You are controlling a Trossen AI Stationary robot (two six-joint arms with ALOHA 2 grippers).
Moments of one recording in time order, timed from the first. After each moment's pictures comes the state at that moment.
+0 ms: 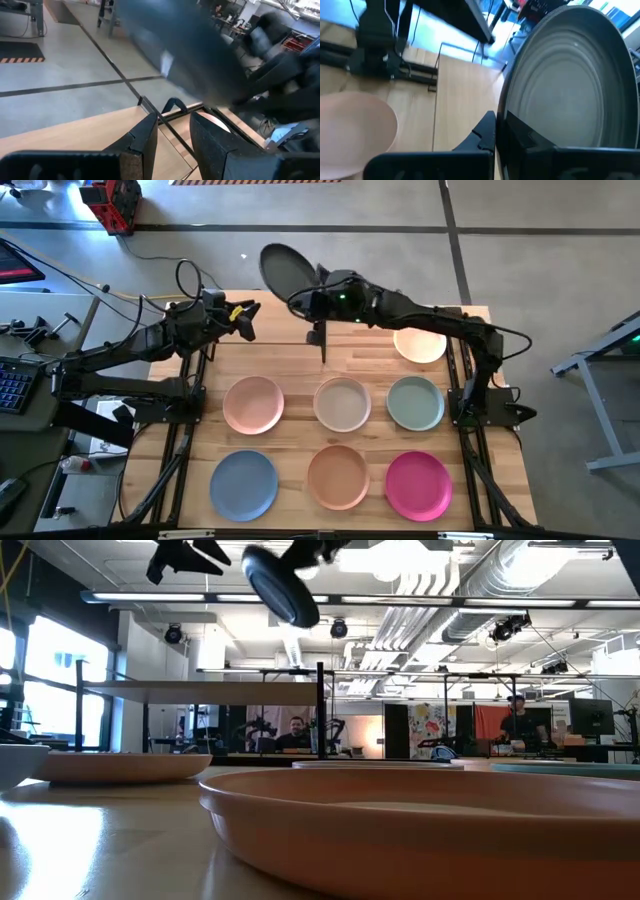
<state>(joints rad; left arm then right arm) 0.29 0.85 0.93 -0.29 -0.50 -0.47 -0.25 1.86 1.90 -0.40 0.07 -0.45</state>
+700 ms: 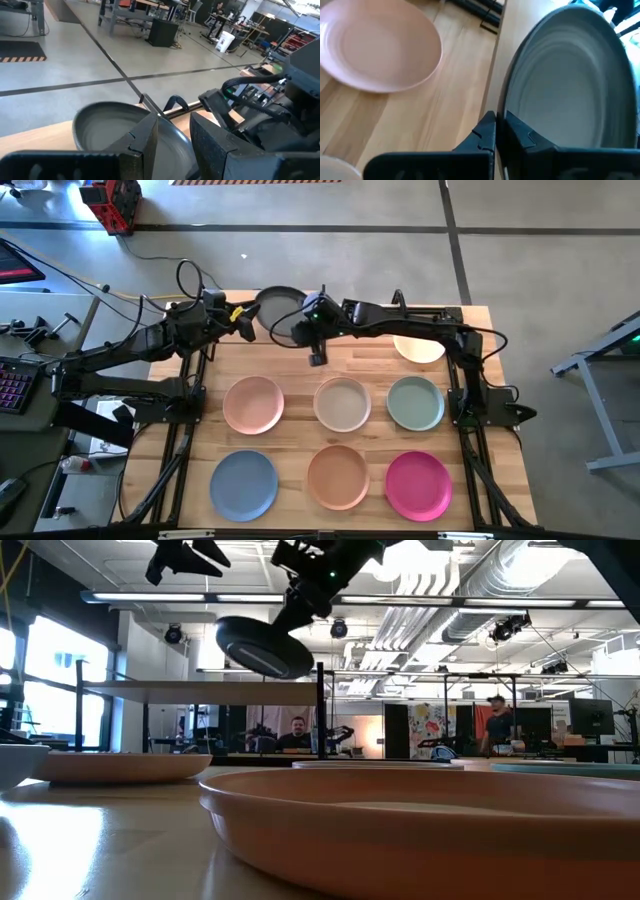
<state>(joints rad) 0.29 0.85 0.93 -0.30 -0.50 -0.47 -0.25 2.01 1.90 -0.59 -0.03 -0.65</state>
